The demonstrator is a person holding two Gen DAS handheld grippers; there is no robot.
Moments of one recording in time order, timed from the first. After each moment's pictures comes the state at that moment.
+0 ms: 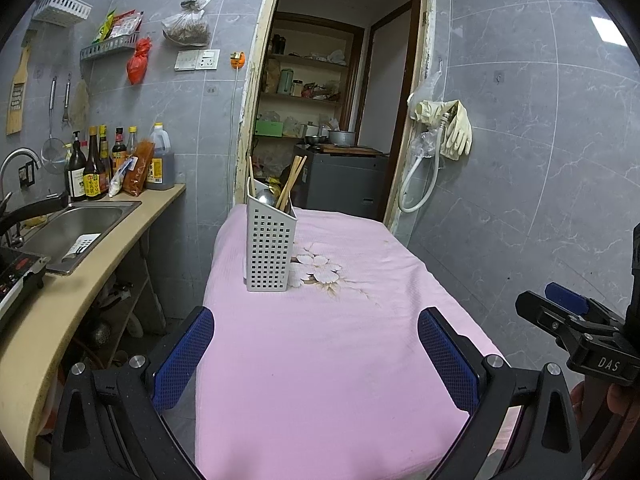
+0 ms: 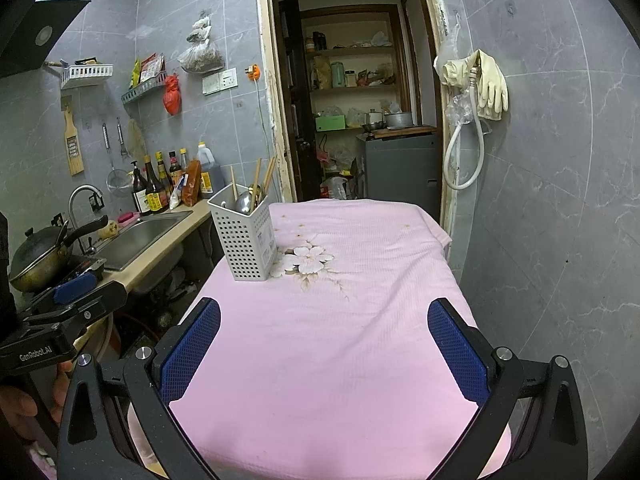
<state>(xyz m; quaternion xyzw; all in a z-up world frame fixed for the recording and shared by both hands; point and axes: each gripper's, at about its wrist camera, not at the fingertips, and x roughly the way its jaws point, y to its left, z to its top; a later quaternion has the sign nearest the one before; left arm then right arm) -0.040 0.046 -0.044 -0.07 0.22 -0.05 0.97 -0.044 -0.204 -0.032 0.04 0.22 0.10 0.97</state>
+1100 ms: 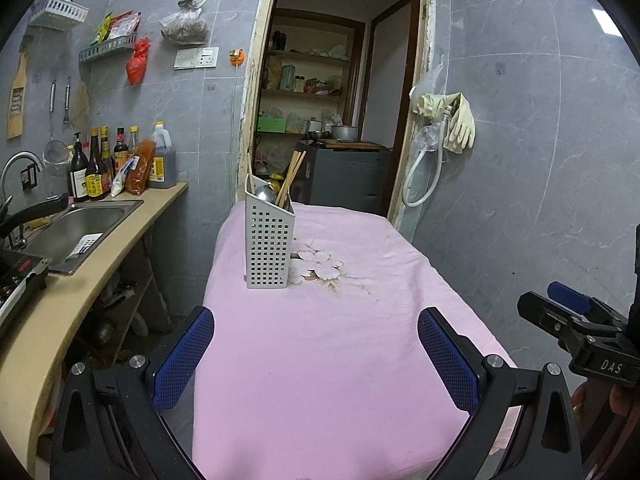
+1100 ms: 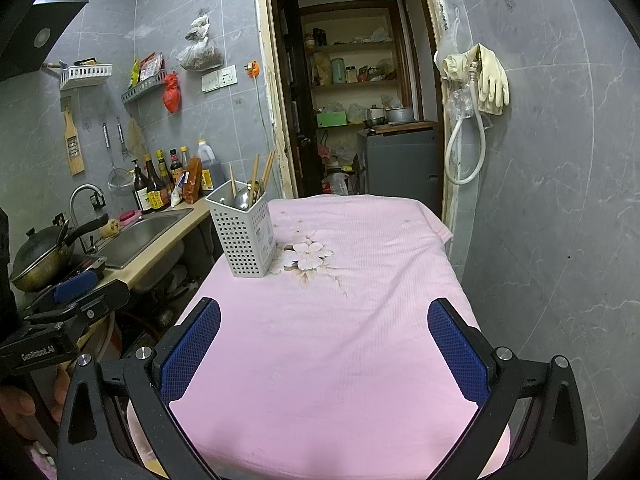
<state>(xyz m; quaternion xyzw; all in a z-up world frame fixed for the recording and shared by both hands) -0.037 0.044 -0.046 -0.06 0.23 -0.04 0.97 -0.042 -0.206 -0.041 0.04 0.23 0.11 0.97</state>
